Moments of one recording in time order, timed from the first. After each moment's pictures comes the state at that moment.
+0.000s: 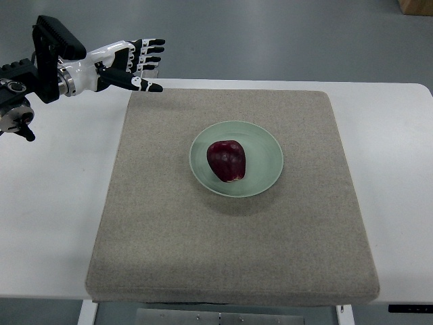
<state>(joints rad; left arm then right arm) -1.07 0.59 -0.27 -0.81 0.43 -0.38 -0.29 0.00 0.00 -0.12 0.09 -0.01 0.15 0.01</state>
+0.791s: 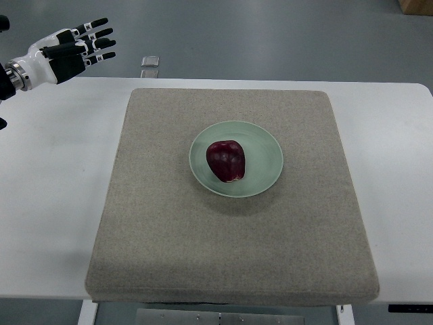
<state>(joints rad) -1.02 0.60 -0.37 -0.57 -0.18 -0.61 0.00 0.00 0.00 -0.12 0.09 -0.01 0.15 0.01</state>
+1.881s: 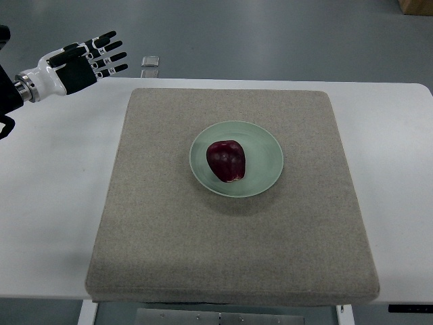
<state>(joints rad) -0.96 0.58 -0.48 -0.61 -0.39 -0.61 0.22 0.00 0.00 -0.12 0.12 -0.01 0.17 0.01</state>
